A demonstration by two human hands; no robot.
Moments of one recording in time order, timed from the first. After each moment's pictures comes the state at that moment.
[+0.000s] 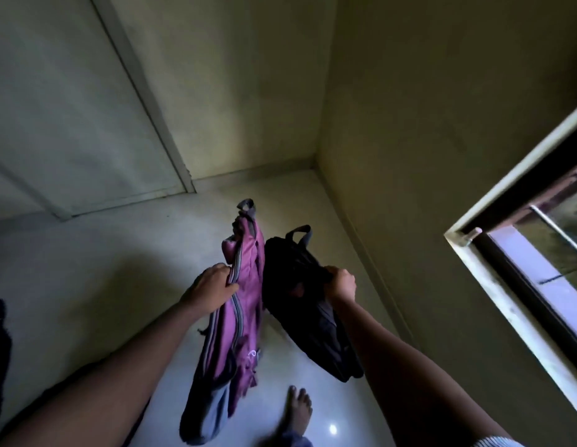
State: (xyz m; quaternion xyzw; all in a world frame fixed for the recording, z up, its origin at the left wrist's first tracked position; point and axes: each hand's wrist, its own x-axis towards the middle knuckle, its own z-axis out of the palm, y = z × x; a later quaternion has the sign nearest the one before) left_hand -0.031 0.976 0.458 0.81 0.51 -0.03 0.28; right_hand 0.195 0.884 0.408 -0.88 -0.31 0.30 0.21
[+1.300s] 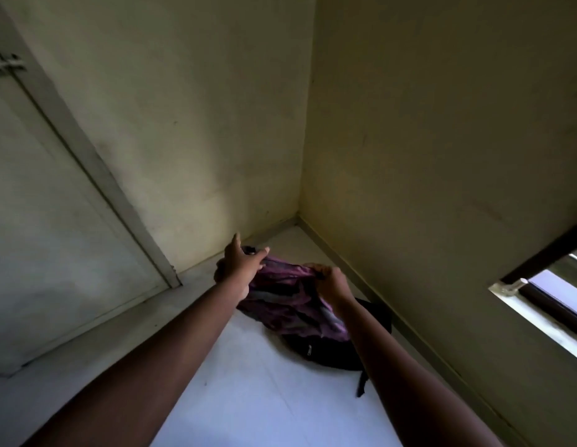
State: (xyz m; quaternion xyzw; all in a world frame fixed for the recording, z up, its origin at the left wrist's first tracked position) left_hand 0.026 1.331 0.515 0.60 0.53 0.19 0.57; right_hand 0.134 1.181 0.505 -0.84 -0.28 0.29 0.37
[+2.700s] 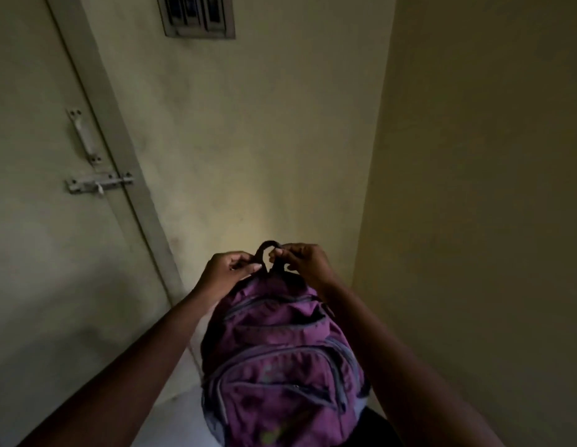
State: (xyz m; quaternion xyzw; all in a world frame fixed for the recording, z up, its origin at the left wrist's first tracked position) left_hand -0.004 1.521 0.650 0.75 0.34 0.29 0.48; right_hand 0.154 1.429 0.655 -0.64 -0.48 0.29 0.53
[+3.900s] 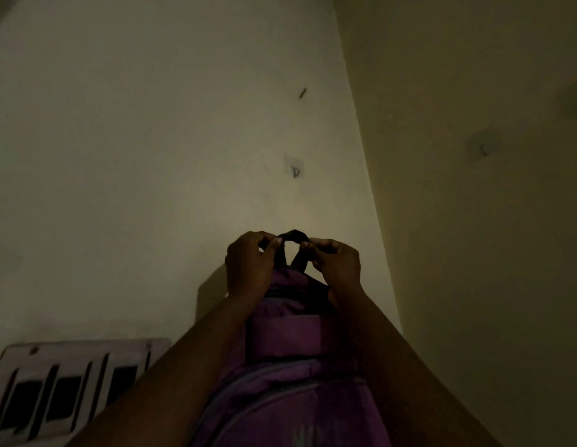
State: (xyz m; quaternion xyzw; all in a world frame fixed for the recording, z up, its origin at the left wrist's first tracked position) left_hand 0.327 1.811 1.147 0.67 0.11 0.73 0.08; right_hand 0.441 1.750 1.147 -0.38 -0.45 -0.04 0.81
